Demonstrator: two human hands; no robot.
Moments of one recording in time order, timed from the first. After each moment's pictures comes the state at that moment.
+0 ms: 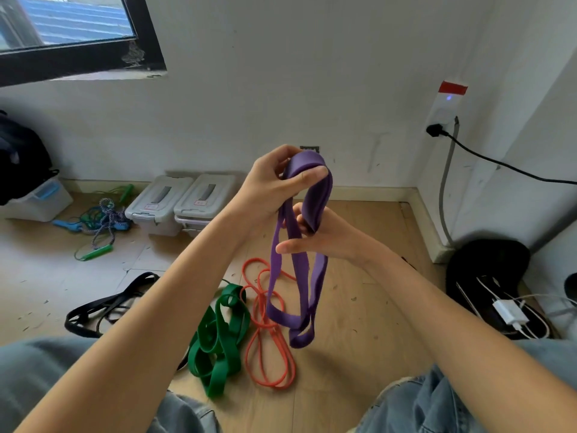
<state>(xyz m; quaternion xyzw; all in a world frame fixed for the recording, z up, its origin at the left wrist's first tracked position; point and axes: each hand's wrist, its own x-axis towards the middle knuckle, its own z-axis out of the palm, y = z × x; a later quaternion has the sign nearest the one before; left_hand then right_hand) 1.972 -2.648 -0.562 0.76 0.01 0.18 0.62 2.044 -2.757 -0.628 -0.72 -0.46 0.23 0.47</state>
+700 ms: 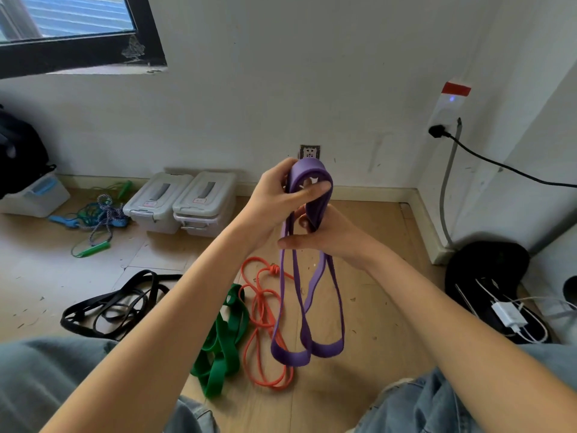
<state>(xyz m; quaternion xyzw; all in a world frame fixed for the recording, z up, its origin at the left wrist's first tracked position) 1.974 -2.650 -0.581 0.78 0.01 0.19 0.60 2.038 -2.759 -0.624 -0.73 -0.39 0.23 0.51</state>
